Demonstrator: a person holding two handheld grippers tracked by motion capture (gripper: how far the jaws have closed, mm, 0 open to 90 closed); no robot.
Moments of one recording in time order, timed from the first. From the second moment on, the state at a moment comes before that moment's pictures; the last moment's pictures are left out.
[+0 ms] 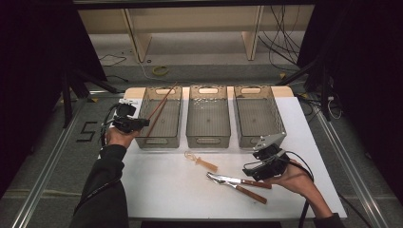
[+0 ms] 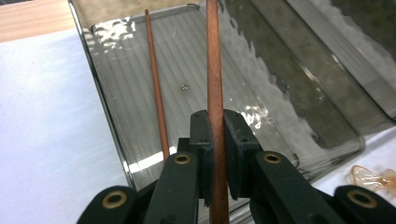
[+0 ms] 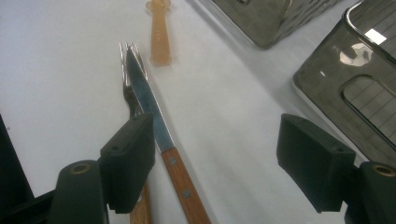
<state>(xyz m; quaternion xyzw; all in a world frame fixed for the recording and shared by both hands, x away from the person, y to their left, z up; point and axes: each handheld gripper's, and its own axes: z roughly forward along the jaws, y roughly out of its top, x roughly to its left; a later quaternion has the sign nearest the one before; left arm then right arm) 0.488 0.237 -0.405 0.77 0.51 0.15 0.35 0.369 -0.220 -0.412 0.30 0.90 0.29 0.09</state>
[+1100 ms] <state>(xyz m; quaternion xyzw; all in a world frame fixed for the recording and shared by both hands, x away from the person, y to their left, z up) 0.486 0.228 -0.399 0.75 0.53 0.12 0.38 0.369 -0.223 -0.409 0.31 0.90 0.30 0.09</state>
